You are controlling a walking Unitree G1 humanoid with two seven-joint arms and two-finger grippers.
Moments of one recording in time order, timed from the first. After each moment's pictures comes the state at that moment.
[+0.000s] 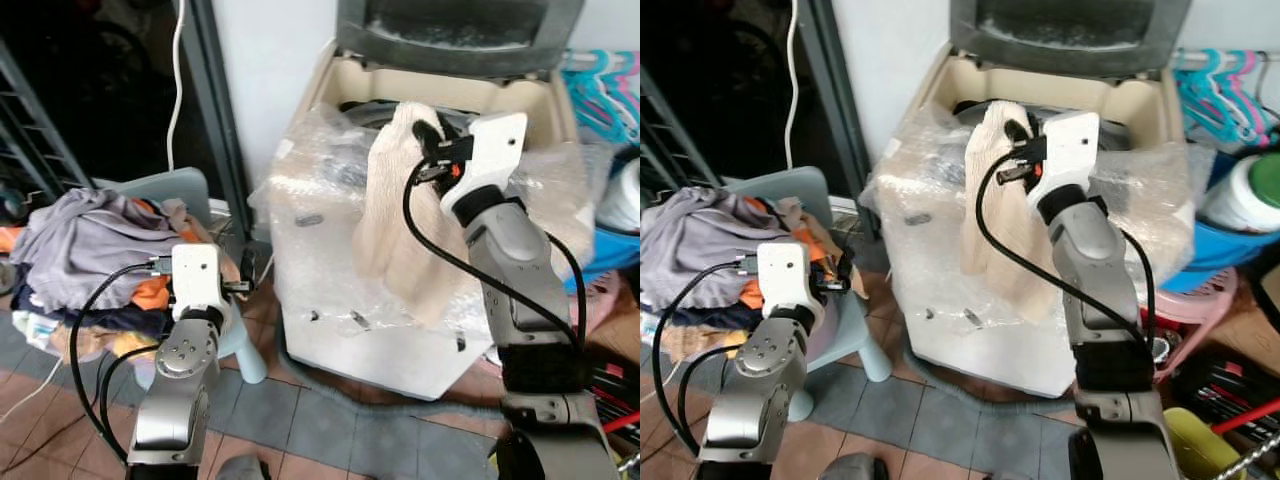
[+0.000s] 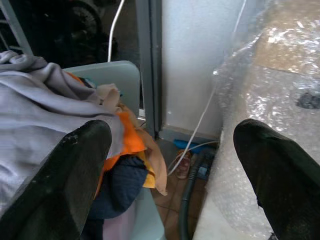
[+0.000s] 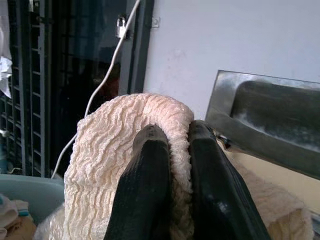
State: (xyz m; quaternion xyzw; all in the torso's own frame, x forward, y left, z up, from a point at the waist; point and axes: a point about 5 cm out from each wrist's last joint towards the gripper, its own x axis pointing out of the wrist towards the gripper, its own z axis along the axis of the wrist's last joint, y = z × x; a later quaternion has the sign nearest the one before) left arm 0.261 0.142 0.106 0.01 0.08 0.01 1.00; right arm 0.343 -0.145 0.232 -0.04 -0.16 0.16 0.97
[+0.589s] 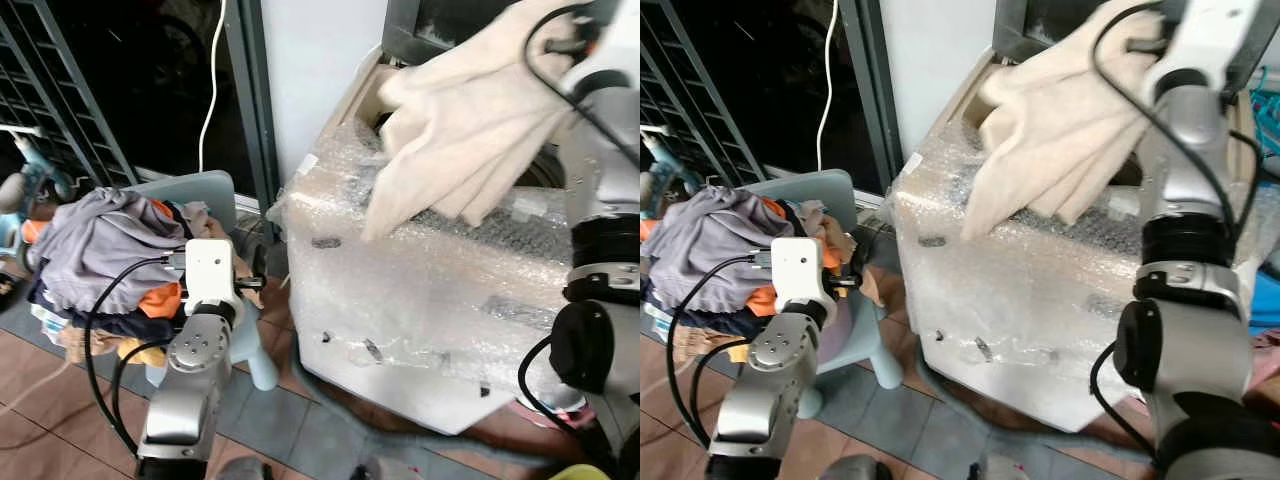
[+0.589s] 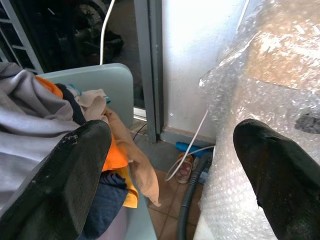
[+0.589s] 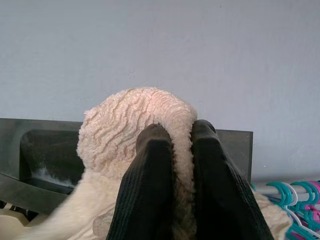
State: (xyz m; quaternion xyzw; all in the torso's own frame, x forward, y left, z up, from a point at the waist) left arm 0.263 0.133 0.107 0.01 0.08 0.00 1.00; right arm 0.384 -0.260 0.318 -0.05 -0.21 -0.17 0.96
